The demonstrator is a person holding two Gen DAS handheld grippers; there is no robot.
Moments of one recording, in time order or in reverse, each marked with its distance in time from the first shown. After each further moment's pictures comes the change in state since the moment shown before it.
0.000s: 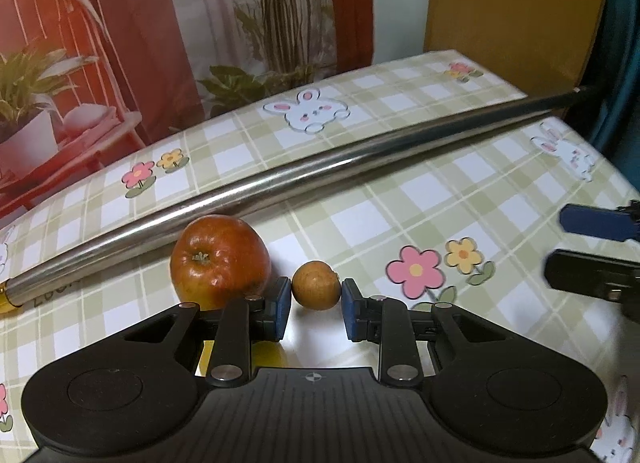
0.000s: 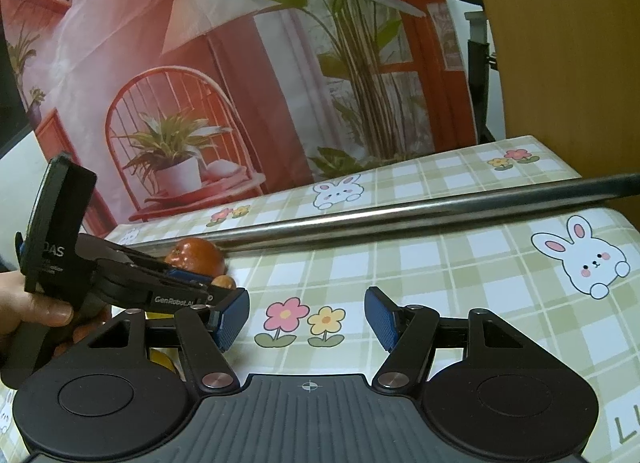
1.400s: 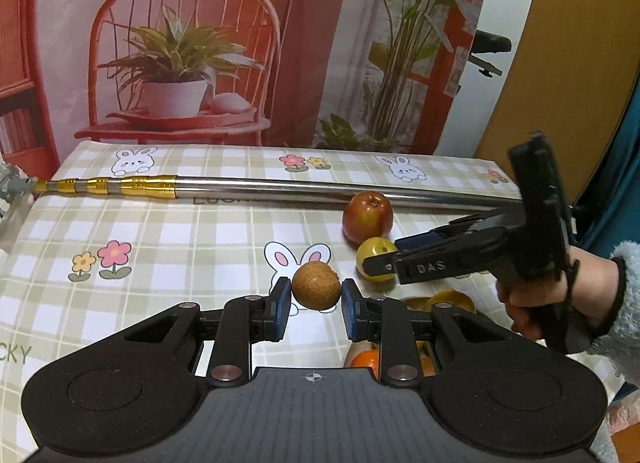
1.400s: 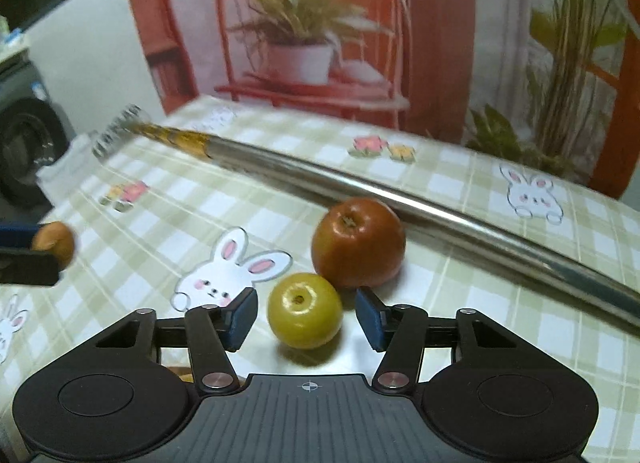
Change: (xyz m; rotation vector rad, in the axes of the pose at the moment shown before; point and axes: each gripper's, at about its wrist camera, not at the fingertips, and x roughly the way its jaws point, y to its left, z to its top) left arm -0.161 0.090 -0.116 -0.346 -0.214 0.028; right arm 0.126 0.162 0.024 -0.360 0.366 0.111
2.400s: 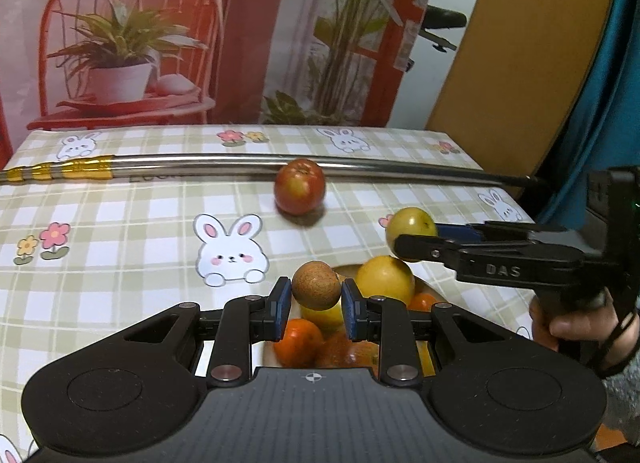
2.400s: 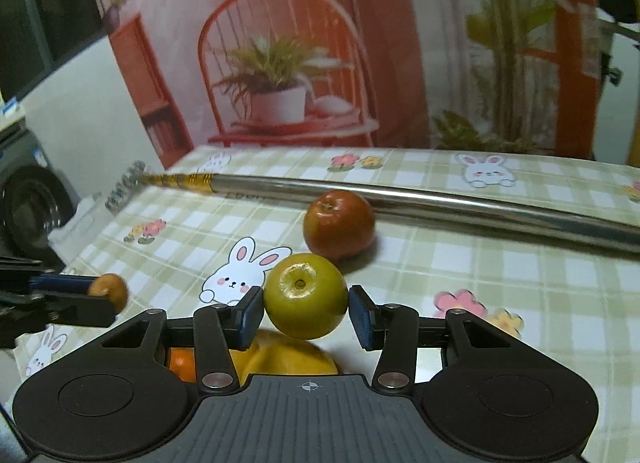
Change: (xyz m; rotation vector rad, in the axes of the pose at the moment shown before) left arm 0.009 -0.033 -0.019 0.049 0.055 -0.124; right arm -0.082 -0.018 -0.064 0.151 -0.203 0.025
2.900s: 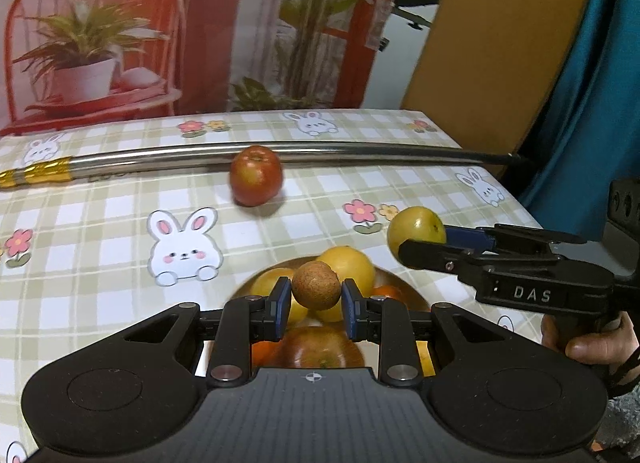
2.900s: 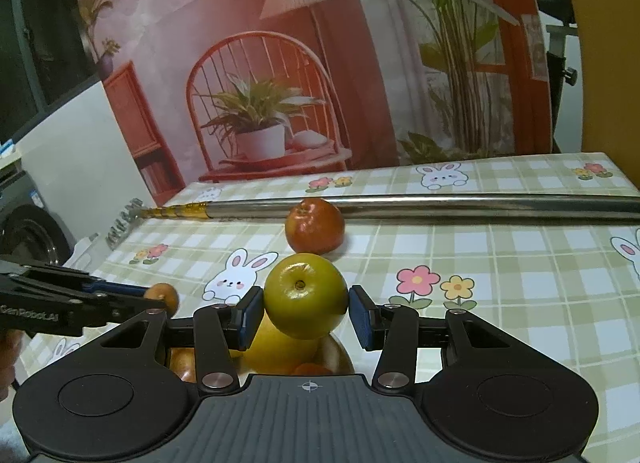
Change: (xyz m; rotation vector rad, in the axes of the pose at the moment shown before) left arm 0.020 -0.029 0.006 0.056 0.050 -0.044; right arm -0.052 -0.011 -0.035 0.068 -0.111 -0.019
